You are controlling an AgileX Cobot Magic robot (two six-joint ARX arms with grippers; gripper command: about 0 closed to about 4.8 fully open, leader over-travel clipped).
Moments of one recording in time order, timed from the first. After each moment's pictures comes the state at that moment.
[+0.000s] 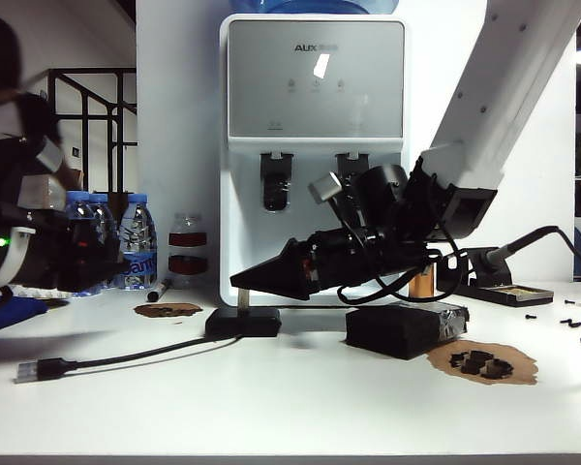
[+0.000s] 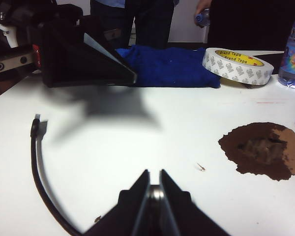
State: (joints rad) left arm -0.22 1.87 0.42 1.29 0.25 0.04; right arm 0.37 2.36 1.46 0.38 -1.15 -0.55
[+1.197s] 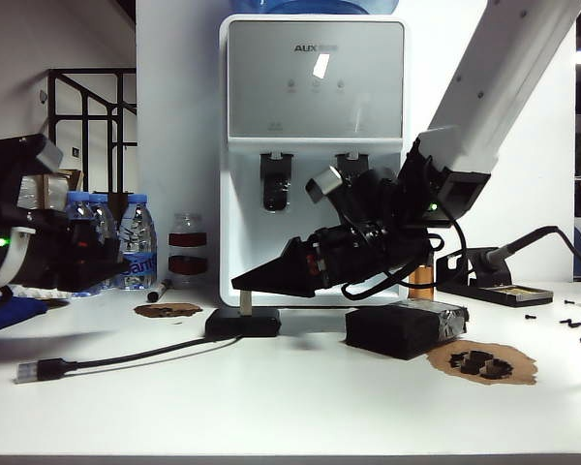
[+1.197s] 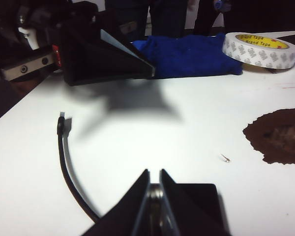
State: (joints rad) left arm -0.22 1.87 0.42 1.29 0.25 0.04; right arm 0.36 2.35 1.52 0.07 -1.17 -0.69
